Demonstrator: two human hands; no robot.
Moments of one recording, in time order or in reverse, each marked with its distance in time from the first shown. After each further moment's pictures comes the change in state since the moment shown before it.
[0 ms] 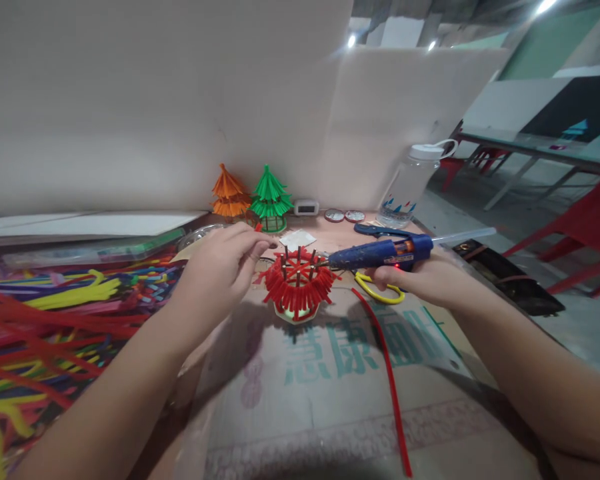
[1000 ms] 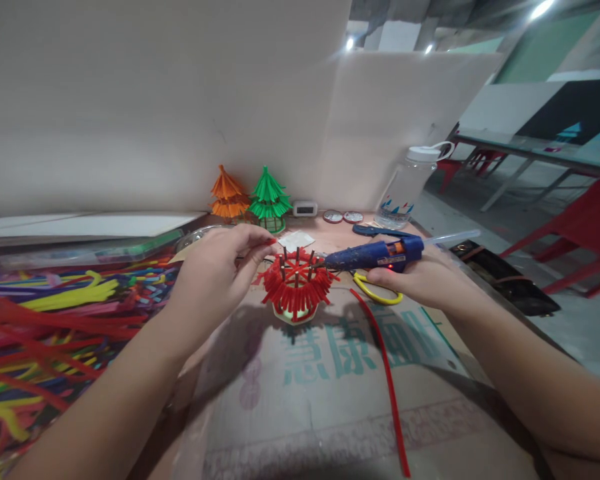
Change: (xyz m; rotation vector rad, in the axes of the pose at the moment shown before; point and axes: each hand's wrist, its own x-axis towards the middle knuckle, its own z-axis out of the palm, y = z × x) left_hand -0.004 0.010 0.001 0.003 0.134 -0.075; right_hand 0.002 -0.013 0.004 -0.053 0.077 0.009
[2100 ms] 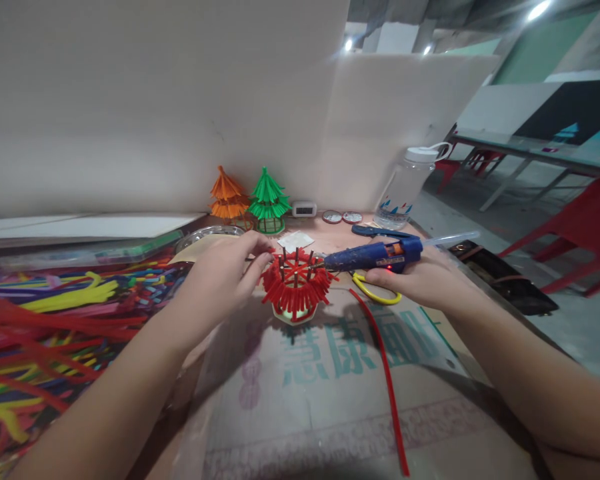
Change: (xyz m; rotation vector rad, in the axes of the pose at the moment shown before) left_hand 0.004 -0.007 0.005 -0.013 -0.269 -0.067; right_hand -0.001 0.012 0.002 0.009 0.029 -0.166
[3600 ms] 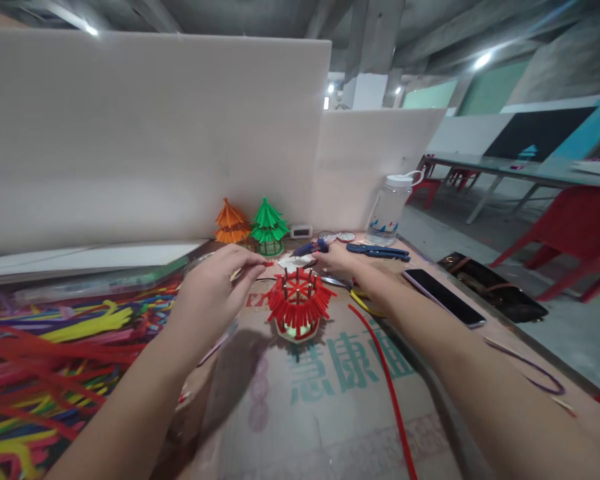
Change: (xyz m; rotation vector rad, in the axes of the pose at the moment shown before) left_hand -0.009 0.004 -0.025 -0.111 0.162 0.028; right_hand 0.114 0.085 0.100 0.074 -0.185 0.501
